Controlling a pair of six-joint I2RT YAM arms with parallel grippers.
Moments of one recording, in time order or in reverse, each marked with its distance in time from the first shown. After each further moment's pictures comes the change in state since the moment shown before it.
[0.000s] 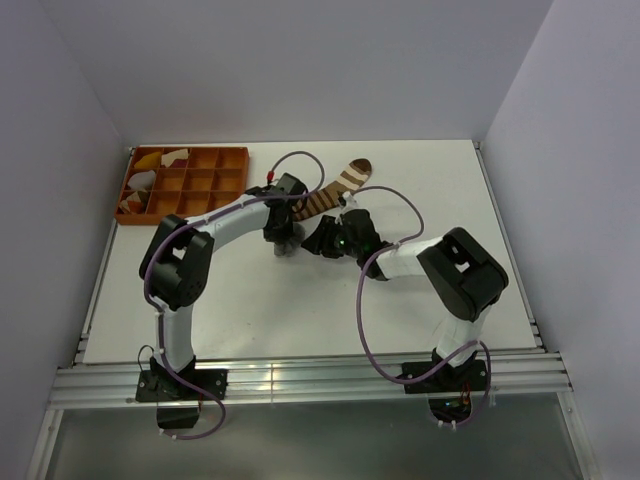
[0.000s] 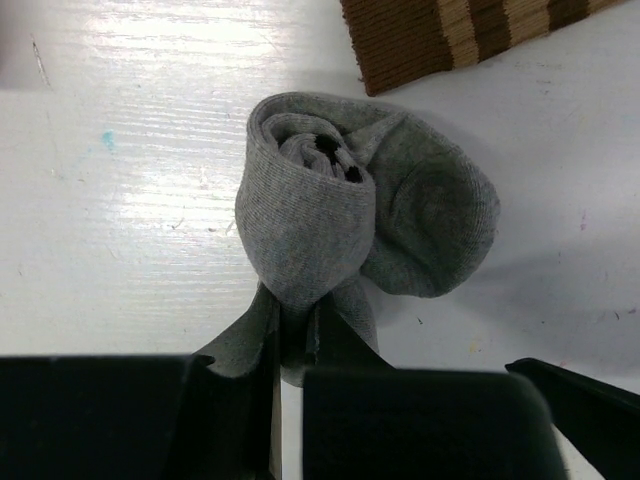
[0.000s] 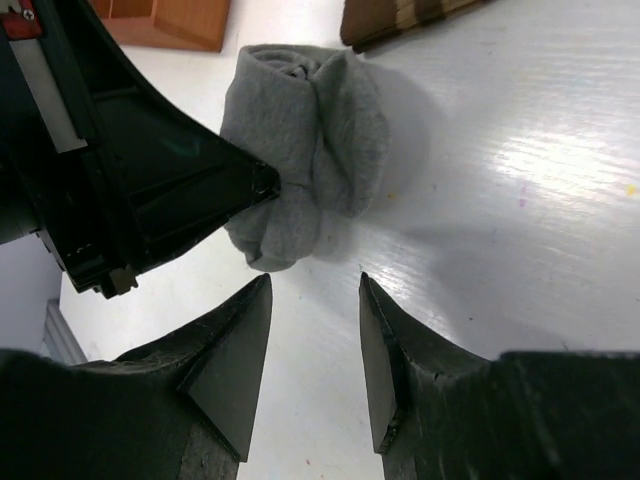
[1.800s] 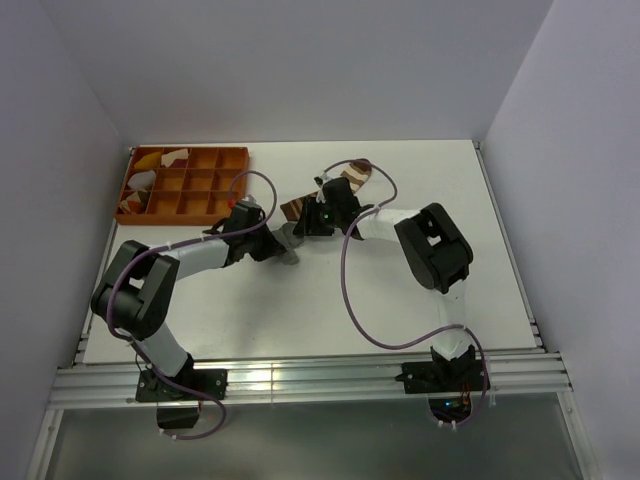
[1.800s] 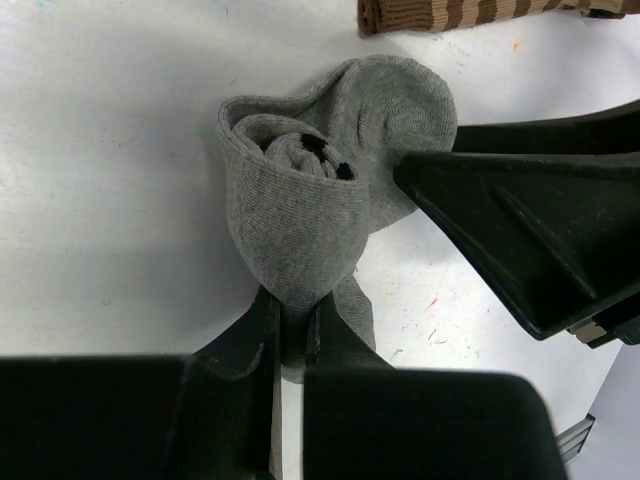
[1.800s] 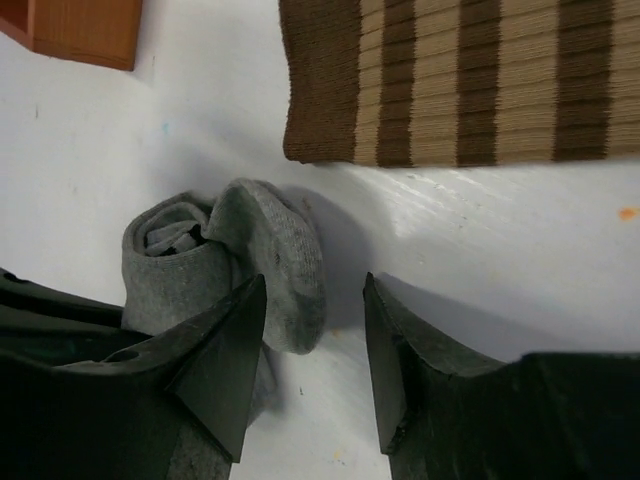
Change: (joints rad) left arm 0.142 -0.311 -0.601 0.643 0.352 -0.310; right arm -0.063 0.285 0.497 -0.456 -0.118 -0.231
